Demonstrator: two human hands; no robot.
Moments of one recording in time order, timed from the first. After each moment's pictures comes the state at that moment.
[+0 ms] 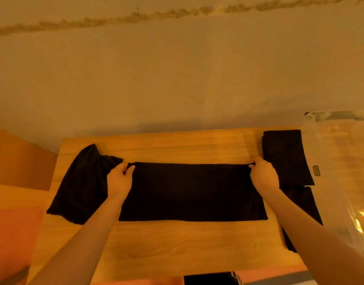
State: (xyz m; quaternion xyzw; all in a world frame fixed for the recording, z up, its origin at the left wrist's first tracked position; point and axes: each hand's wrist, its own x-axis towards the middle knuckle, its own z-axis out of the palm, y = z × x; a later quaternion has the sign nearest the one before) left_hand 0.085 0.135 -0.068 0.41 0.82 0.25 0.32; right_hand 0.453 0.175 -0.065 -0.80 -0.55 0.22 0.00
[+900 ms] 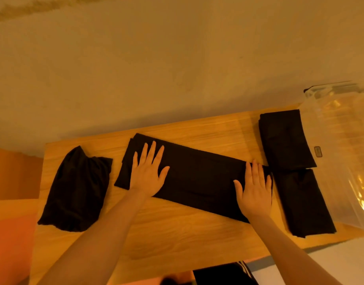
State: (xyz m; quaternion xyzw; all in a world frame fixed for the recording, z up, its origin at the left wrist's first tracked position) left_hand 0.138 0.154 -0.106 0.75 0.64 -0.07 0.11; right_hand 0.435 0.087 -0.108 -0.77 -0.62 0.12 -0.04
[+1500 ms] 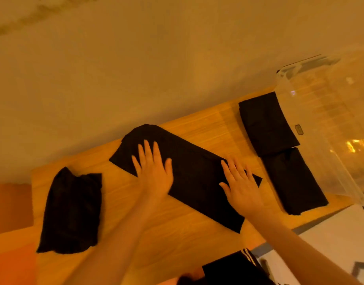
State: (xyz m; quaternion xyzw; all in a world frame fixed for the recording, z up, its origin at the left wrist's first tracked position) left_hand 0.201 0.163 -0.076 0.70 0.70 -0.03 0.13; right_hand 0.427 0.071 -0.095 -0.71 -0.69 0.14 -0.02
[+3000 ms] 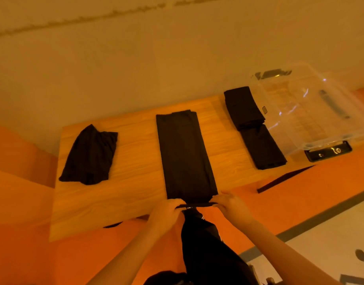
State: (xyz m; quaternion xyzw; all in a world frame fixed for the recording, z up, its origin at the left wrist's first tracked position) left_hand 0.180 -0.094 -0.056 0.73 0.55 0.05 0.40; right_hand 0.404 -0.111 -0.067 -0.59 -0.76 0.25 0.08
